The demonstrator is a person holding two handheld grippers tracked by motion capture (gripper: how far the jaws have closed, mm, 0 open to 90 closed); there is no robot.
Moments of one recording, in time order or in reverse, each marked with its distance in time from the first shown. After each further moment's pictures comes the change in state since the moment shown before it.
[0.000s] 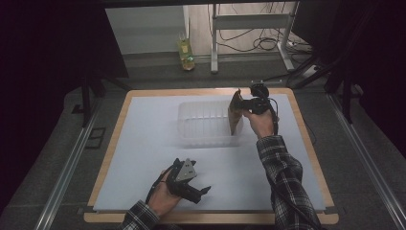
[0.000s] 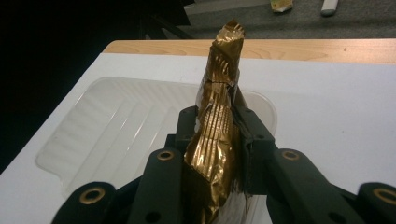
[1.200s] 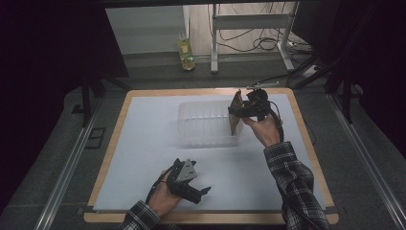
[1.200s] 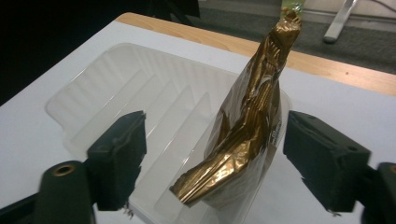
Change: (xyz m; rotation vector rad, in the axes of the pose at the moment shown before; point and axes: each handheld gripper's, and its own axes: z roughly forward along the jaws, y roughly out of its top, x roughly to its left) left arm -0.001 0.000 0.001 0.010 0.003 0.013; right arm 0.022 -0.010 -0.021 0.016 -0.004 -0.237
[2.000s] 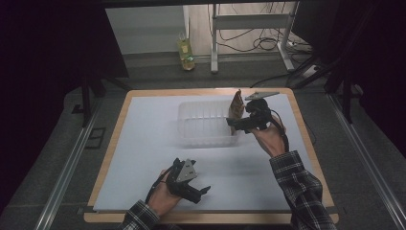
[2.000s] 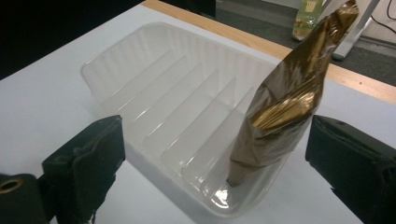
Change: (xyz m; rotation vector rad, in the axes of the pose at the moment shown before) left arm 0.002 0.000 -0.001 -0.003 0.019 0.016; right arm 0.024 -0.018 -0.021 -0.005 0.031 -0.143
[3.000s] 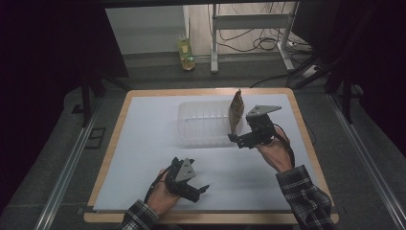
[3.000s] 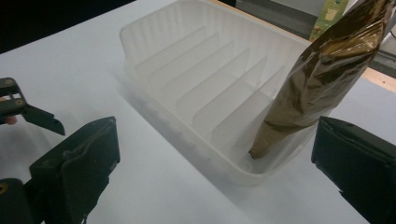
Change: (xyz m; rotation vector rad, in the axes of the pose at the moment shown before) left arm 0.002 -0.002 0.000 -0.004 0.015 0.006; right arm 0.021 -0.031 -0.020 0.003 0.050 -0.108
